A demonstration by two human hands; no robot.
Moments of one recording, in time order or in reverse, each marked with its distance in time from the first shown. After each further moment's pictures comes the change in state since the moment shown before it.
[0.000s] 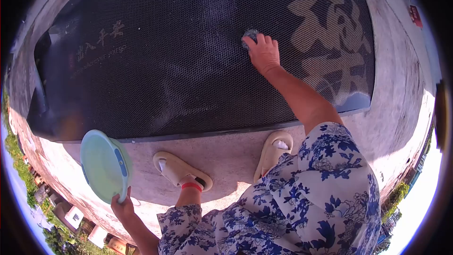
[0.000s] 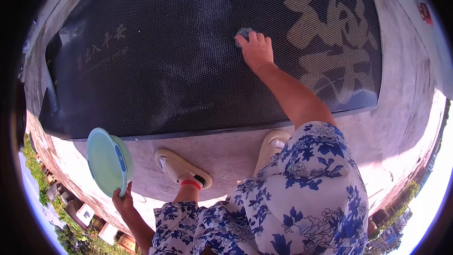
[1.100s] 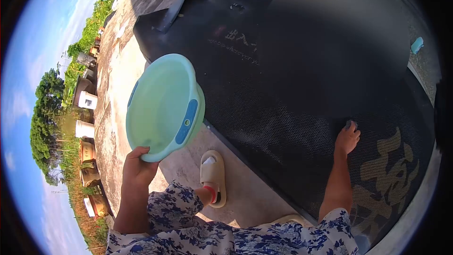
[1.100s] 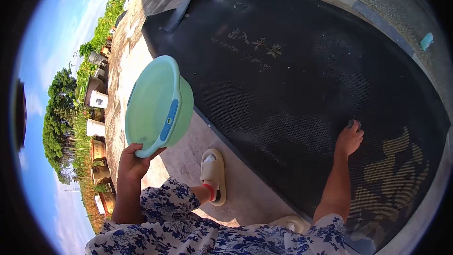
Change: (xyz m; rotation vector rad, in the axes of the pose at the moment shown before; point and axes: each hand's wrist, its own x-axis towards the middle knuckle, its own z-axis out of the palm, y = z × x) left_hand -0.188 0.058 0.074 -0.473 -0.198 -0.065; right_hand 0.081 -0.029 0.000 0.157 0.024 0.422
